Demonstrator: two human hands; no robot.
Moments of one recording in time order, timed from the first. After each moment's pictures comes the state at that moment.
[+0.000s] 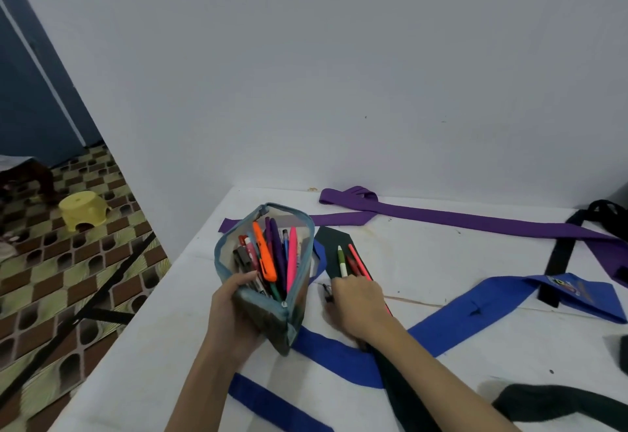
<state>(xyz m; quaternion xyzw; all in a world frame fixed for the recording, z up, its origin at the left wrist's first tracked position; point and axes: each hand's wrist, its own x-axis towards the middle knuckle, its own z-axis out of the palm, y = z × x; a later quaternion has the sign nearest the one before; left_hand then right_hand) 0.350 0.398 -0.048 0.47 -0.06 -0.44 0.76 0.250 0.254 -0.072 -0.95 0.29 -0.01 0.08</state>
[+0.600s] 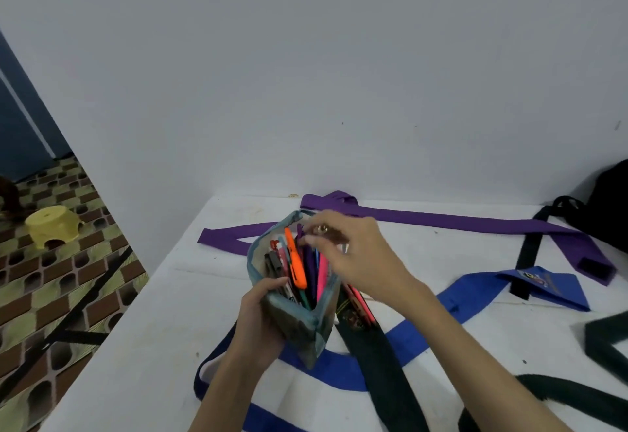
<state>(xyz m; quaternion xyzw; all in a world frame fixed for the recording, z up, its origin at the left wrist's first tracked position) 0.326 0.362 -0.056 0.45 -0.12 -0.49 0.74 0.219 0.246 0.027 -0.88 0.13 -0.29 0.36</state>
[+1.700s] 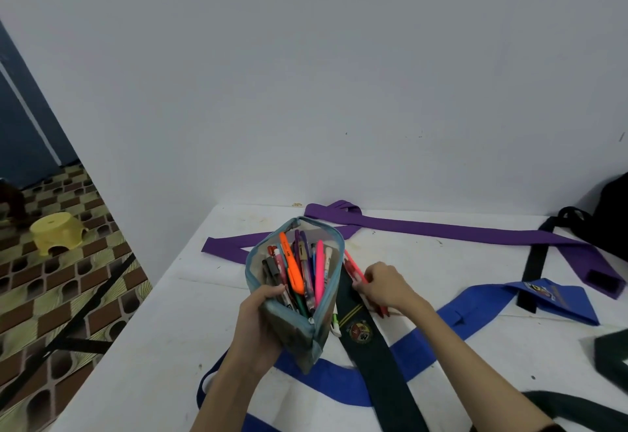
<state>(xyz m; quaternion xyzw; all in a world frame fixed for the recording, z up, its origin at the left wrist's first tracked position) 0.336 0.359 -0.059 0.45 -0.13 -0.48 0.74 0.229 0.173 -0.064 -0.85 0.42 0.00 0.32</state>
